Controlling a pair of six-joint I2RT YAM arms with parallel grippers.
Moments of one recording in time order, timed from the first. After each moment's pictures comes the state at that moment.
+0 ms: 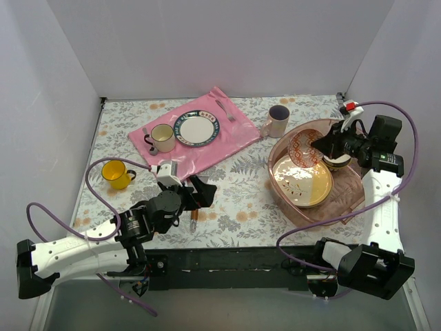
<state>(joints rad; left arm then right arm) -1.15 0.74 0.62 -0.21 -0.65 -0.86 -0.26 1.10 1.12 -0.61 -0.89 -0.26</state>
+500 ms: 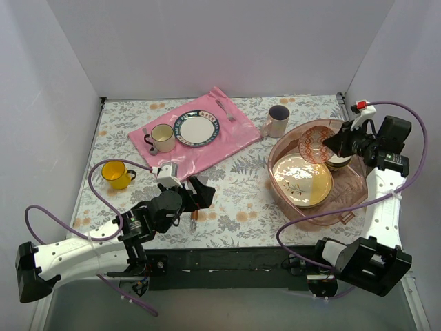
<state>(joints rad) -1.10 0.74 0.56 -0.21 -0.59 -0.89 -0.35 1.12 1.12 -0.58 -0.80 -0.25</state>
